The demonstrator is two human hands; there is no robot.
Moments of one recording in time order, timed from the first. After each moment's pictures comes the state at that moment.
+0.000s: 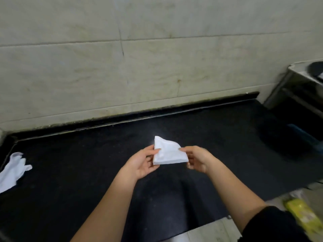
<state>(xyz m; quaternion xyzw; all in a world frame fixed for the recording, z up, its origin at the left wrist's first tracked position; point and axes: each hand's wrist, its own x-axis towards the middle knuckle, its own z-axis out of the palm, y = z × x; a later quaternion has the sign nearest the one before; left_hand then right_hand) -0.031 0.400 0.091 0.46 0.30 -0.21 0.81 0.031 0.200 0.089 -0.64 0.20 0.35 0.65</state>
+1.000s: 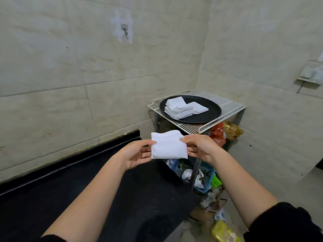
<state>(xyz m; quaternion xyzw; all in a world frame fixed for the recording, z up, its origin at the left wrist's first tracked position) 0.208 -0.170 0.211 0.62 0.04 -0.29 0.72 0.177 -0.396 0.226 -0.66 0.18 0.08 0.72</state>
